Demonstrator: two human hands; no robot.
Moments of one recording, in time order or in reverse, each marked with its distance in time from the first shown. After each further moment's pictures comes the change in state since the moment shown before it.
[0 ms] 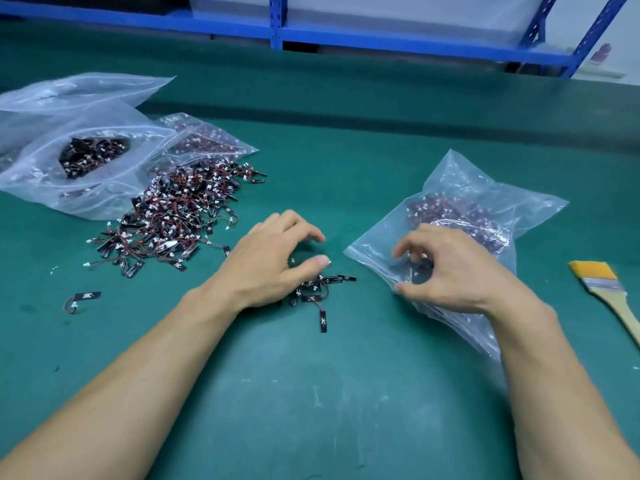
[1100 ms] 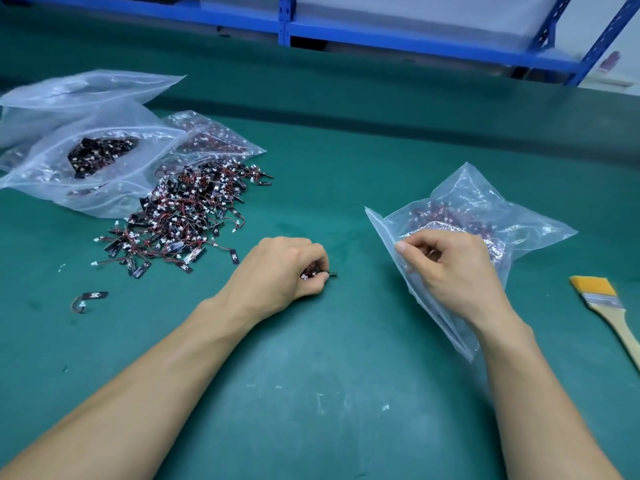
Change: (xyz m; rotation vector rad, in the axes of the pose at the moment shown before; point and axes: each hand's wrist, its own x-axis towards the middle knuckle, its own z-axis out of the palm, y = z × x) left_hand -0.002 0.008 0.006 0.041 0.110 0.096; right_hand 0.011 -0.002 0.018 0.428 0.361 0.054
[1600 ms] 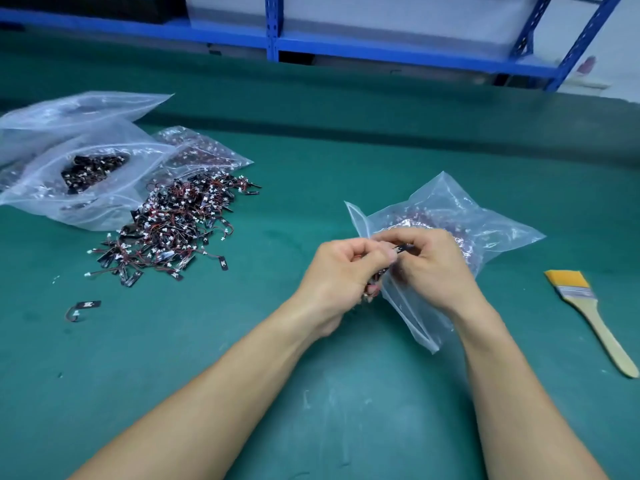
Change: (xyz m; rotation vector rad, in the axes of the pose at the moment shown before) left_hand 0.033 0.105 0.019 -1.256 -0.018 -0.575; right_hand 0.000 -0.013 -0.006 0.237 -0.094 0.060
